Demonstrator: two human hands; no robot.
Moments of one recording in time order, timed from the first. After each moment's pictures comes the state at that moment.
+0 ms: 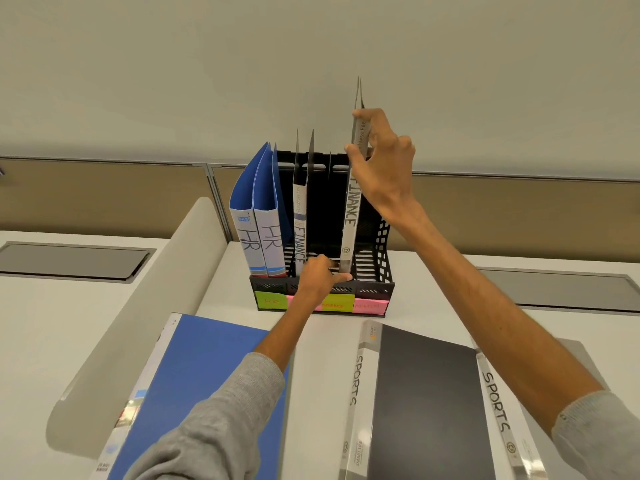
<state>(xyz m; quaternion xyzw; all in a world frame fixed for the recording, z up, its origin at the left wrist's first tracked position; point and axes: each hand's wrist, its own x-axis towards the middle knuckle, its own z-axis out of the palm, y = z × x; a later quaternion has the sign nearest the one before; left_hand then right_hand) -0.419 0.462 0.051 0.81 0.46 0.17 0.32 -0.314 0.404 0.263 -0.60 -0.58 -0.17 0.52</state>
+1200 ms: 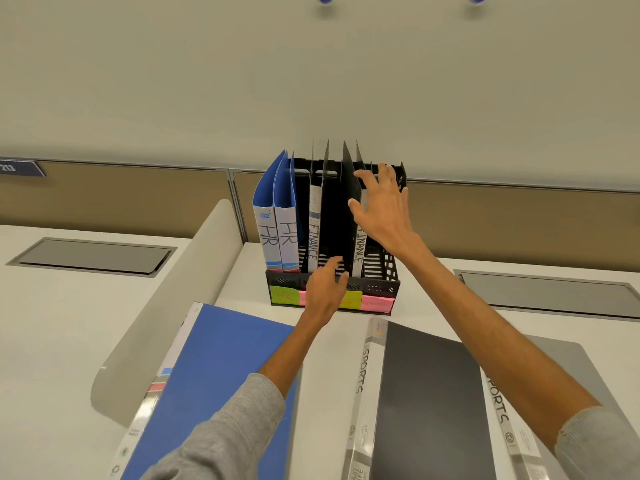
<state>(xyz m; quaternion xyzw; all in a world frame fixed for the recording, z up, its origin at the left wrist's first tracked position) -0.449 0.406 0.056 0.78 0.46 0.31 0.29 -0.332 0.376 0.219 -0.75 -0.58 -0.07 0.31</state>
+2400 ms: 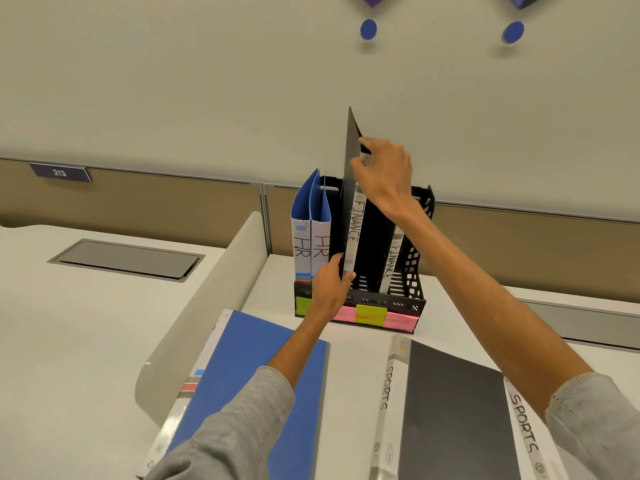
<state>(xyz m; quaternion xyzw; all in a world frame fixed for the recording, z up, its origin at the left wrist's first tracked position) -0.493 0.433 0.088 0.76 0.43 0.36 0.33 -0.410 0.401 0.312 -0.68 -0.58 -0.13 0.43</state>
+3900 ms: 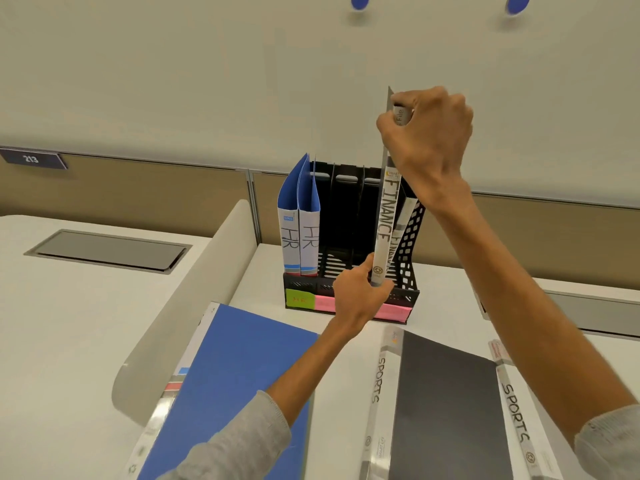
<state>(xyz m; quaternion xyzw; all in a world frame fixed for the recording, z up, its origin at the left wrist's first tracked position) -0.450 0.378 0.086 0.78 0.38 0.43 0.25 -0.381 0.359 0.349 -0.71 -0.50 -0.25 0.42</state>
